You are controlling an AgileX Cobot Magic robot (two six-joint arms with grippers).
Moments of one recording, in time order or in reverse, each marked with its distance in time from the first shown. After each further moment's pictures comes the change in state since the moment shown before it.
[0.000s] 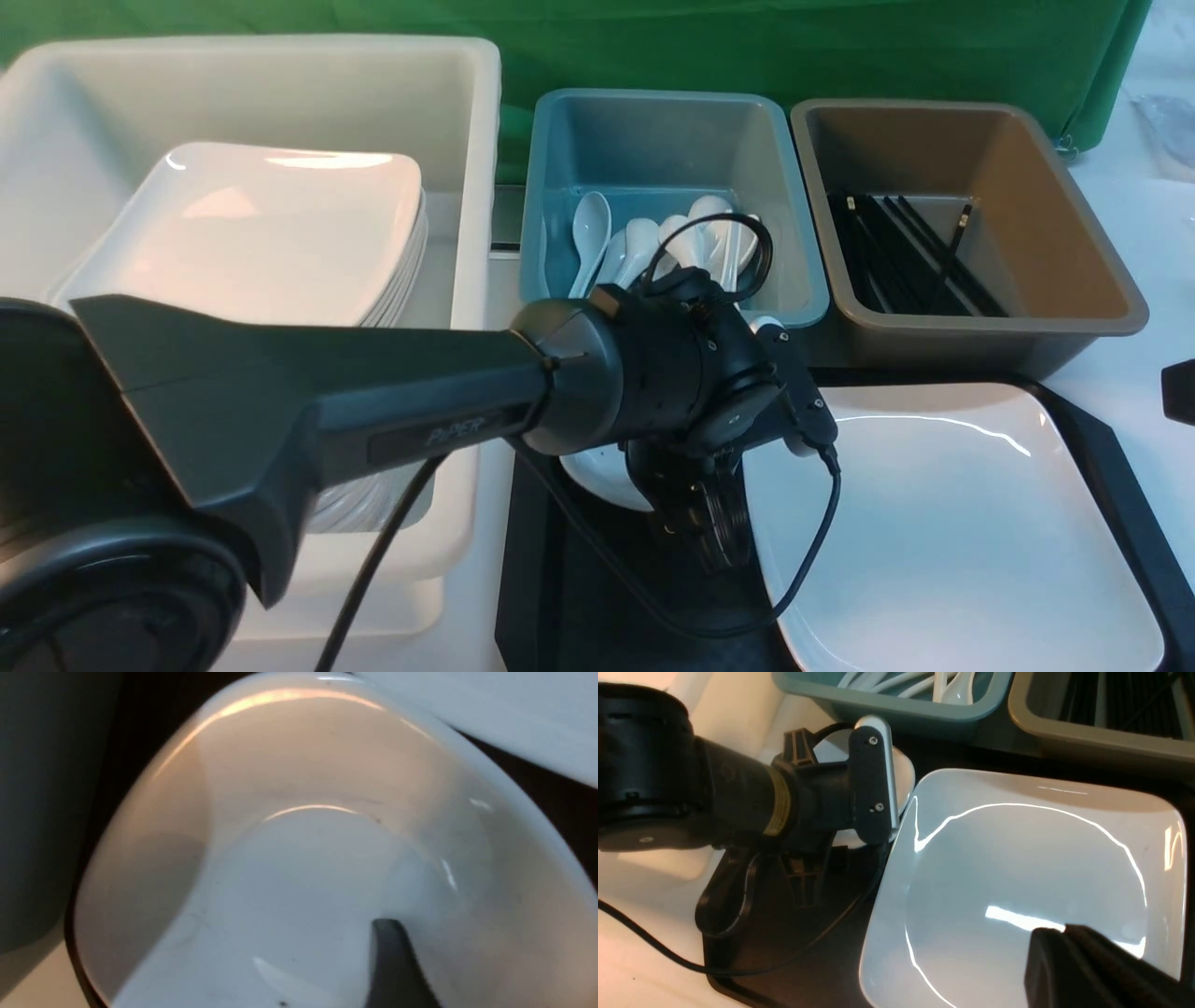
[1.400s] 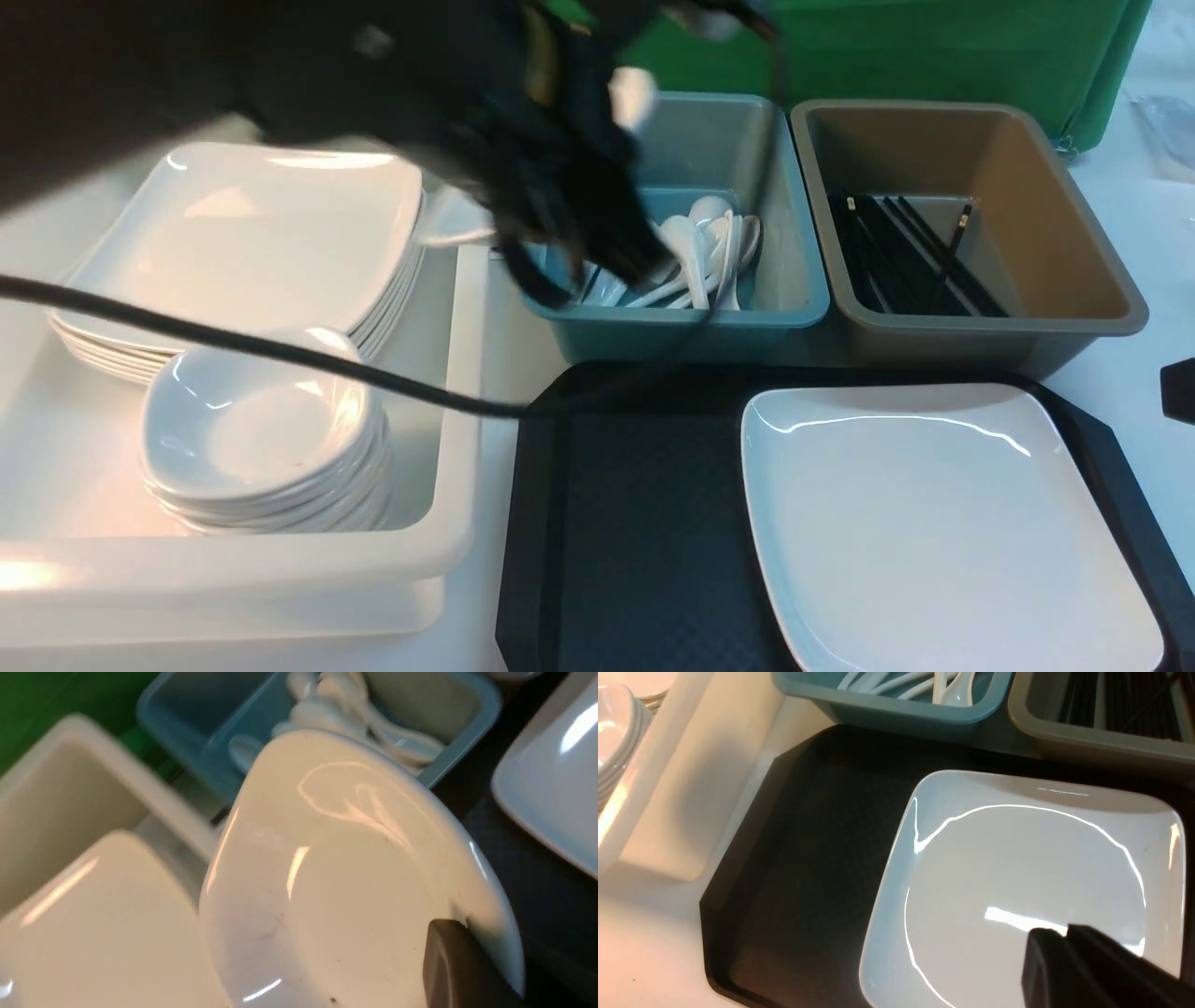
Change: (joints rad) right arm 0.000 0.000 0.000 0.000 -0.002 0.000; left arm 0.084 -0.619 -0.004 0.060 0.220 -0.229
